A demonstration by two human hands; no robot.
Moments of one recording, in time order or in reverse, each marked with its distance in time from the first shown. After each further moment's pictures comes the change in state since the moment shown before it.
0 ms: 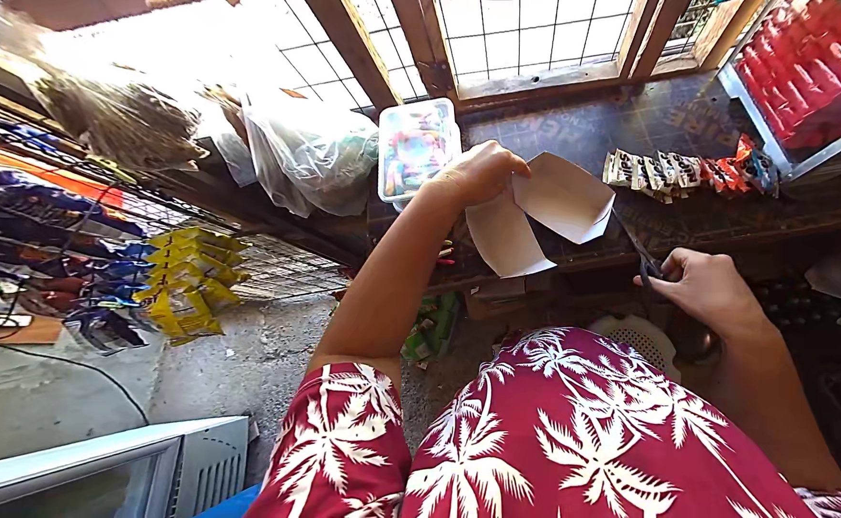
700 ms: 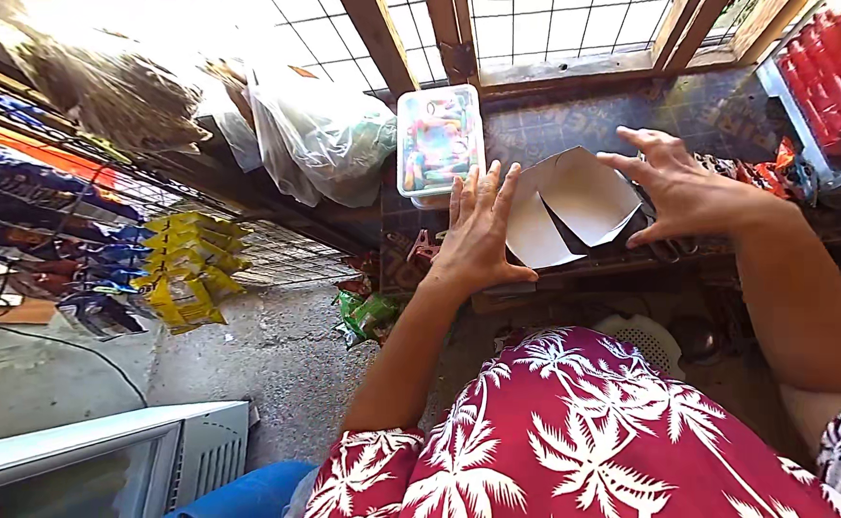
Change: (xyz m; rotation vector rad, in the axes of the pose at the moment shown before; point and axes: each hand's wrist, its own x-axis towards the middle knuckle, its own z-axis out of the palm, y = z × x) left_hand -0.088 0.025 0.072 -0.013 0.441 -0.221; right_hand 0.117 -0.077 -0.031 -0.286 -0.157 -0.781
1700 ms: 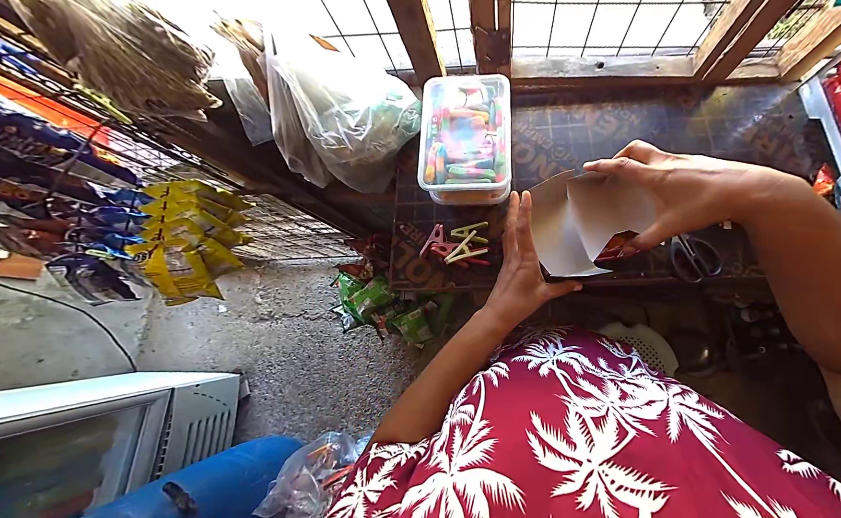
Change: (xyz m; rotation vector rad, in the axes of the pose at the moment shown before) left_hand -0.020 0.018 0.081 -0.611 0.390 -0.082; right_hand 0.053 -0.024 -0.025 0.028 -0.276 -0.091
